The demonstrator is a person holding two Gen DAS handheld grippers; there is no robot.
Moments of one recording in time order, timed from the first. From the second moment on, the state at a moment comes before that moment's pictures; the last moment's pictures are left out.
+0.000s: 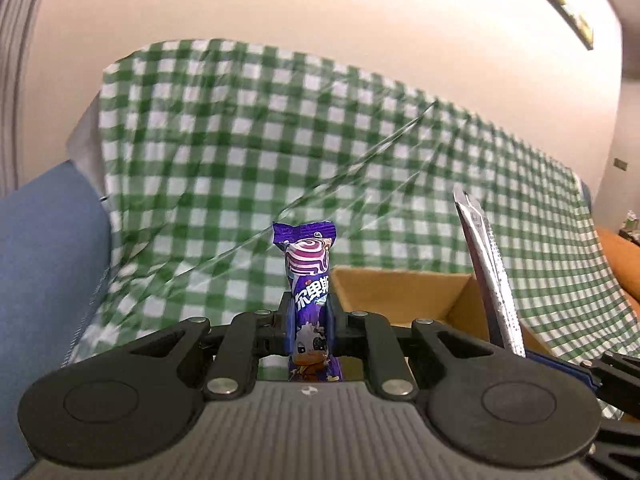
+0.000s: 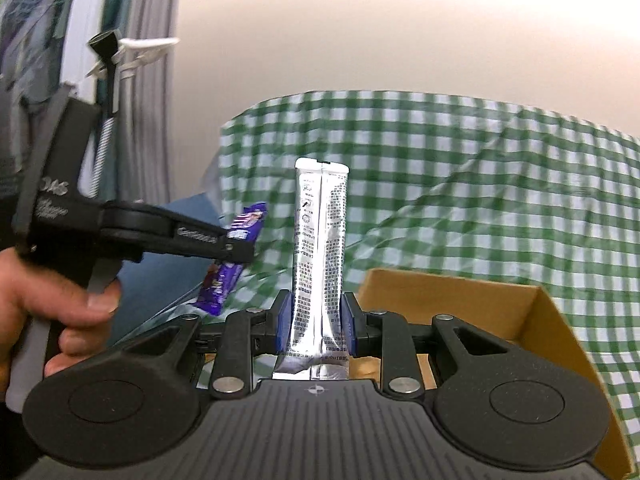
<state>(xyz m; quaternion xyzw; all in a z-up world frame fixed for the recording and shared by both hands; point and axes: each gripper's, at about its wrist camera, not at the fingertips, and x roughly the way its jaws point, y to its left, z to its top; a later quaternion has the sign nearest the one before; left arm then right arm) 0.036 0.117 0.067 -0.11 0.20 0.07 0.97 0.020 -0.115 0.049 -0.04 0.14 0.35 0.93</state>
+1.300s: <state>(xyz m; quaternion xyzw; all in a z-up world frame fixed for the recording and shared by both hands) 0.071 0.007 0.061 -0.06 0.16 -0.05 0.98 0.072 -0.197 0.030 0.00 0.15 0.18 0.97</state>
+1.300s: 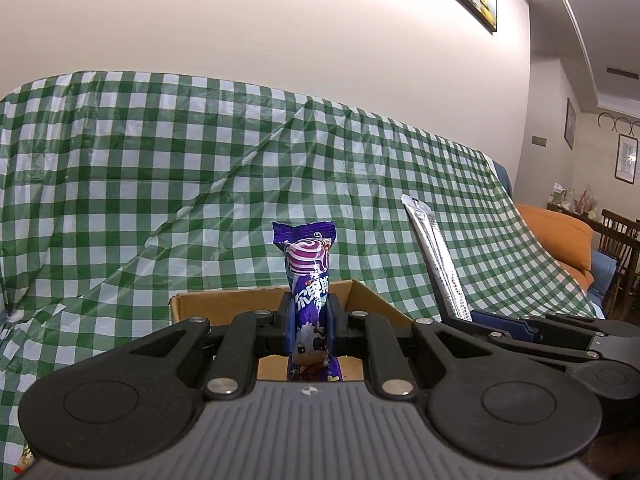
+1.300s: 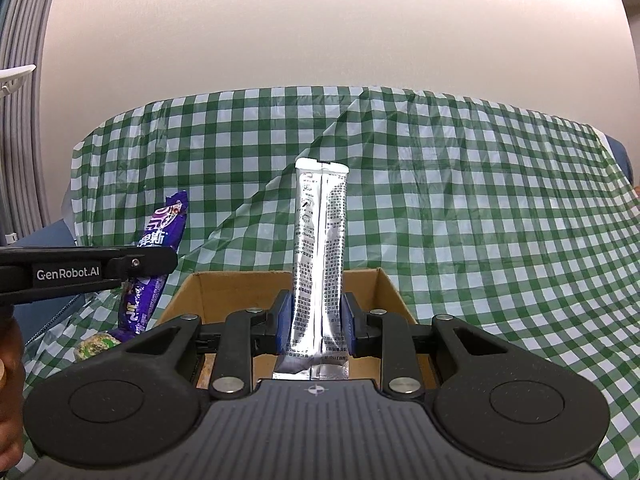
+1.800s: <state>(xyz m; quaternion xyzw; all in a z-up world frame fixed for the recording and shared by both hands) 0.078 0.006 0.059 -0.06 0.18 -0.07 0.98 0.073 -0.188 0.027 -0.03 0.16 0.15 0.98</state>
